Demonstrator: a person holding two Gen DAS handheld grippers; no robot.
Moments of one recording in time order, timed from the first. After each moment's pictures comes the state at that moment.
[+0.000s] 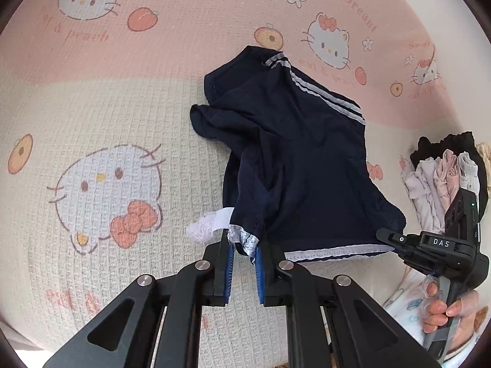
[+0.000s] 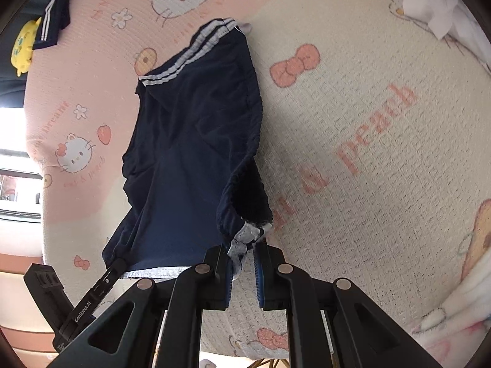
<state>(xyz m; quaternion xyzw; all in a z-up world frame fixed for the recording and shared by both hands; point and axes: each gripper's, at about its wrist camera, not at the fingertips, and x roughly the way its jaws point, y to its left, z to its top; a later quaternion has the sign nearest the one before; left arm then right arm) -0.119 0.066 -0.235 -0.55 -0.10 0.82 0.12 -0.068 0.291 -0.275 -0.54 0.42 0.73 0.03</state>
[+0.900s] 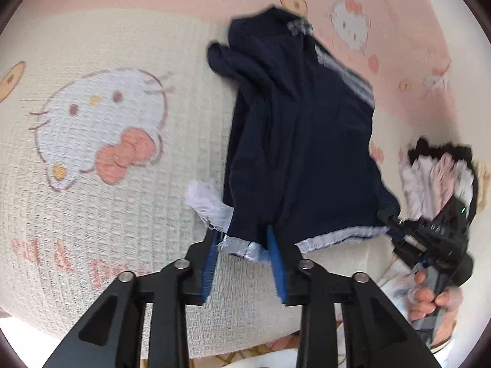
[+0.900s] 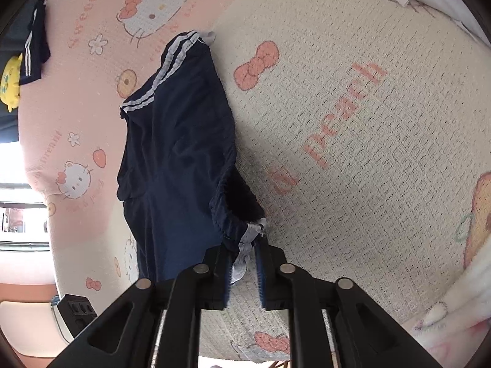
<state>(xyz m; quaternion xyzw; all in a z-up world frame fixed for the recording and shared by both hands) -0.103 0.046 -0.265 -0.60 -0.18 0.77 0.13 -0.043 0.307 -0.278 -0.51 0.47 0.72 0.06</state>
